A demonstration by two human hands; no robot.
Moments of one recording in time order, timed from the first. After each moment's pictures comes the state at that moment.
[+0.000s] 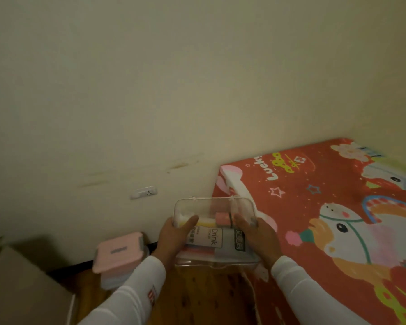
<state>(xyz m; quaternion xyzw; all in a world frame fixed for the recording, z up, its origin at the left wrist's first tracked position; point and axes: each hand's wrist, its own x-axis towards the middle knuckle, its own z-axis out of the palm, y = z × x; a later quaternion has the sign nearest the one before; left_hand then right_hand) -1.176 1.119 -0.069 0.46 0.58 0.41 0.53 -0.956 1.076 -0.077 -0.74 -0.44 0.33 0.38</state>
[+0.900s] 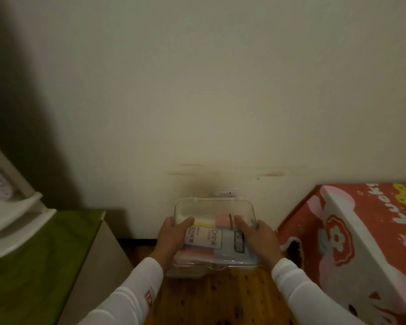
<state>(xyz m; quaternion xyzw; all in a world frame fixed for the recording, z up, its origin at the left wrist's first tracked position) -1.512 1.225 -0.103 0.28 0.66 0.45 0.53 -1.285 1.241 -0.100 -0.70 -0.51 0.40 0.30</state>
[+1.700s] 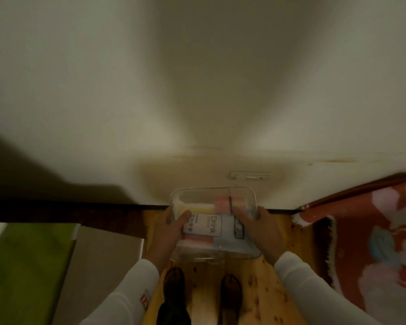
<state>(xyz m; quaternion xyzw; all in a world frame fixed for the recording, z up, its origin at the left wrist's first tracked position) -1.582 1.399 -0.223 0.18 0.69 0.40 0.57 -1.359 1.441 -0.228 -0.71 -0.45 0.49 0.23</state>
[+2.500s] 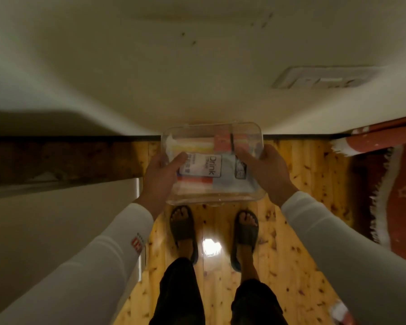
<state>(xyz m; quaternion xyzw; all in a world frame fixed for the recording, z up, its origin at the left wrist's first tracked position) -1.642 1.448 -0.452 0.15 0.74 0.32 0.57 -1.418 1.487 -0.467 -0.75 -0.42 0.49 0.16</state>
